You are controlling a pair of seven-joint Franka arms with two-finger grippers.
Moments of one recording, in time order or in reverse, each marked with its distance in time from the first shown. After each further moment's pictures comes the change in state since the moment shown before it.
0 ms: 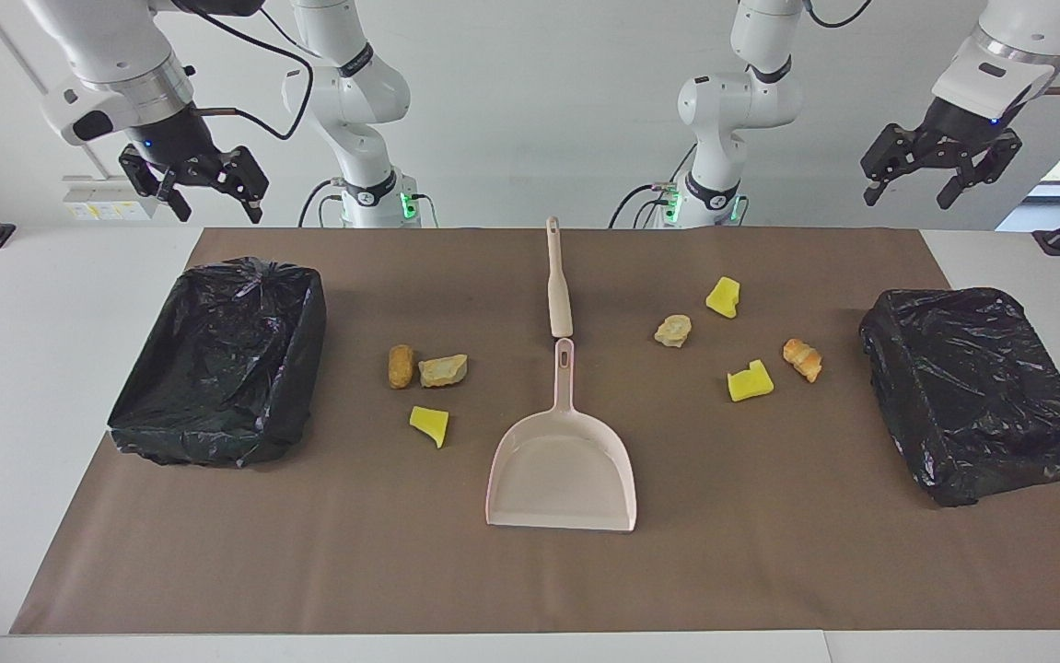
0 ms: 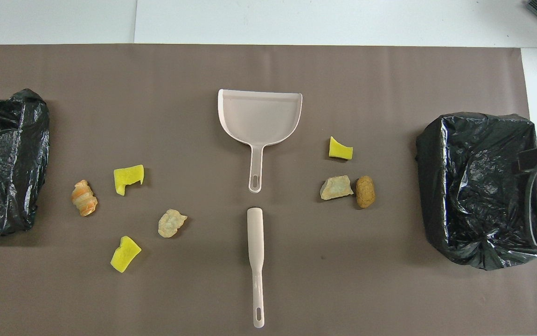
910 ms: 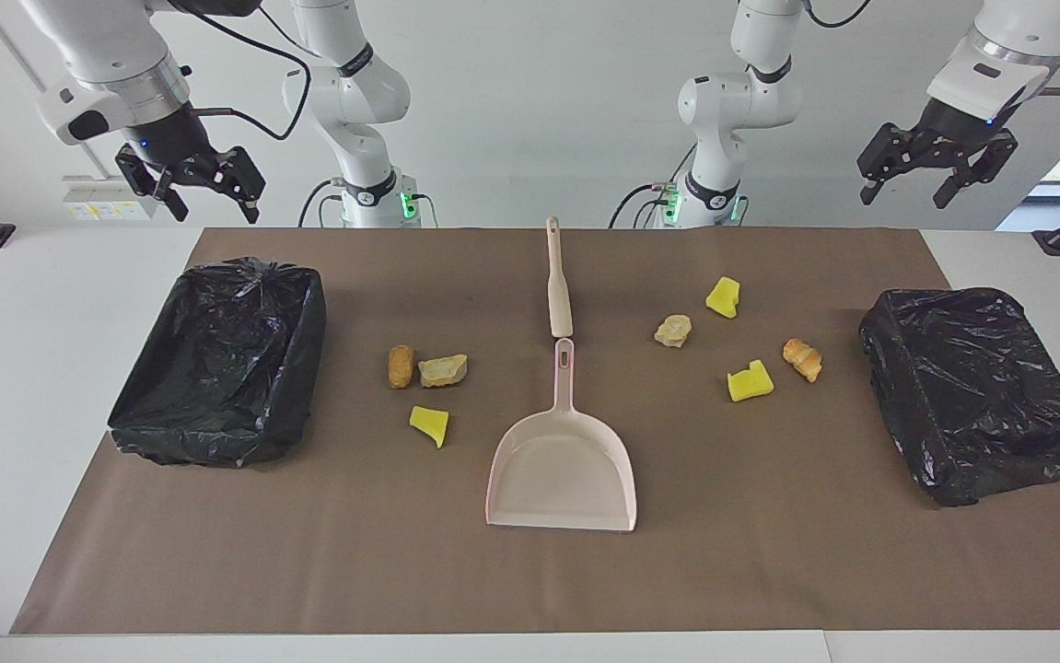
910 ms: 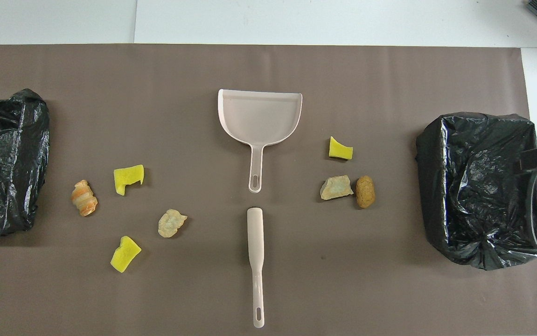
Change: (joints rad) left arm -0.006 -0.001 -0.020 -0.002 0.000 -0.011 -0.003; right arm -0.001 0.000 -0.002 0.000 -0.001 0.000 0.000
